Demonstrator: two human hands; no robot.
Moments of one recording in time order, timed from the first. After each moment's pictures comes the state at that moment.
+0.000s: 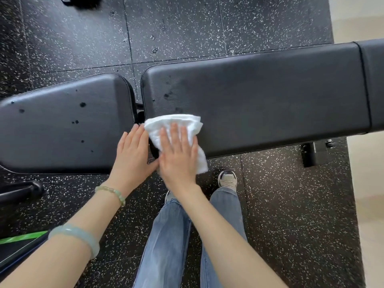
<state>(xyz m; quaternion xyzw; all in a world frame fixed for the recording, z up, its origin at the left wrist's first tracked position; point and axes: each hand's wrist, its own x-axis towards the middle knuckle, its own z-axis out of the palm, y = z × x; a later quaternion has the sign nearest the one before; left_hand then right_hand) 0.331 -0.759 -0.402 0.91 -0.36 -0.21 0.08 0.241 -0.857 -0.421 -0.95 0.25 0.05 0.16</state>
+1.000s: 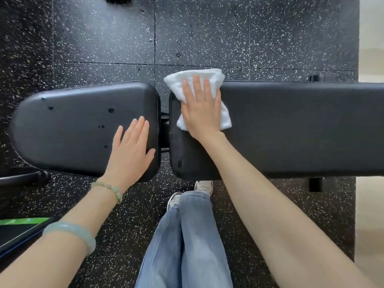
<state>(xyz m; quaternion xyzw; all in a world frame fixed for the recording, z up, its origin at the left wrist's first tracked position) 0.385 -0.737 -0.392 0.92 -0.34 -0.18 0.00 0.377 -0.949 -0.417 -0.97 0.17 0.11 0.11</state>
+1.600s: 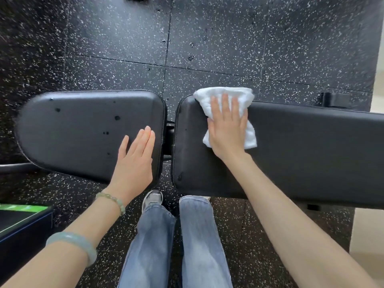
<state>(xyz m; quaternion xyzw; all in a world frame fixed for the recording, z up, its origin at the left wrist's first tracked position) 0.381 -0.745 -0.394 0.93 -0.31 -0.19 -0.01 0.361 -0.988 -0.415 -0.97 0.19 0.11 0.12</state>
